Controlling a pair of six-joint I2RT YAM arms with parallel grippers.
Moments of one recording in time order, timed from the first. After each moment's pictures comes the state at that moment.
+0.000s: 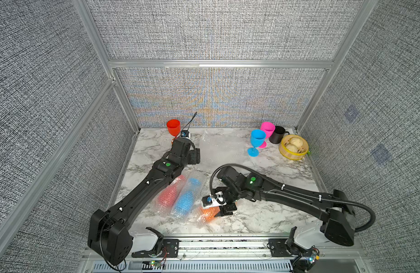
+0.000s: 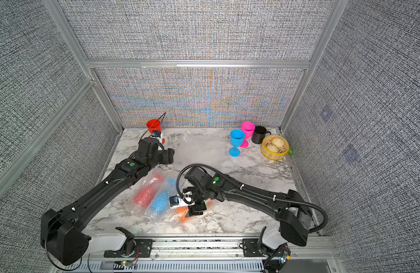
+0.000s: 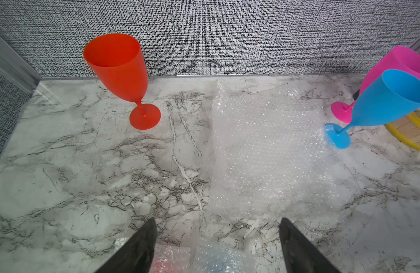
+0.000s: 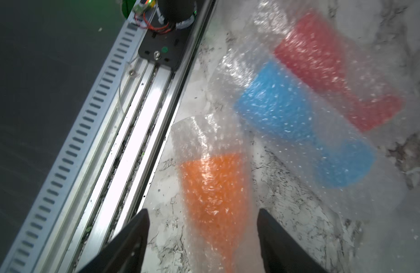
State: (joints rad) left arm -0.53 1.31 1.10 -0.41 -0.21 -0.29; right arm 1.05 1.53 1.20 -0.75 -0.41 -0.82
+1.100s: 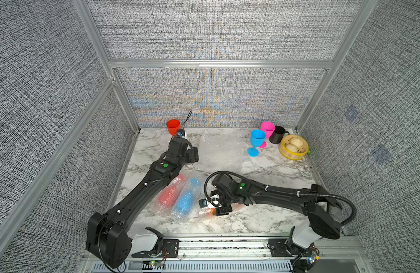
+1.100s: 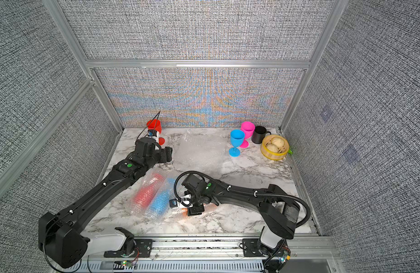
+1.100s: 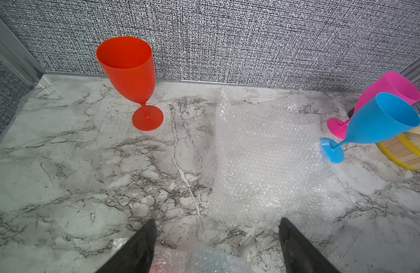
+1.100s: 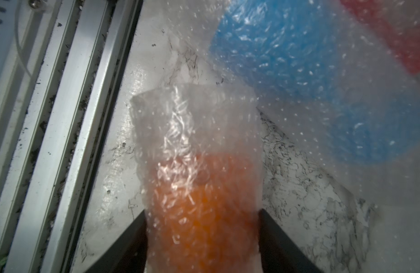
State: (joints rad) left arm -0.50 1.29 1.08 -0.38 -0.19 -0.34; right arm 1.04 1.60 1.06 -0.53 -0.23 -0.73
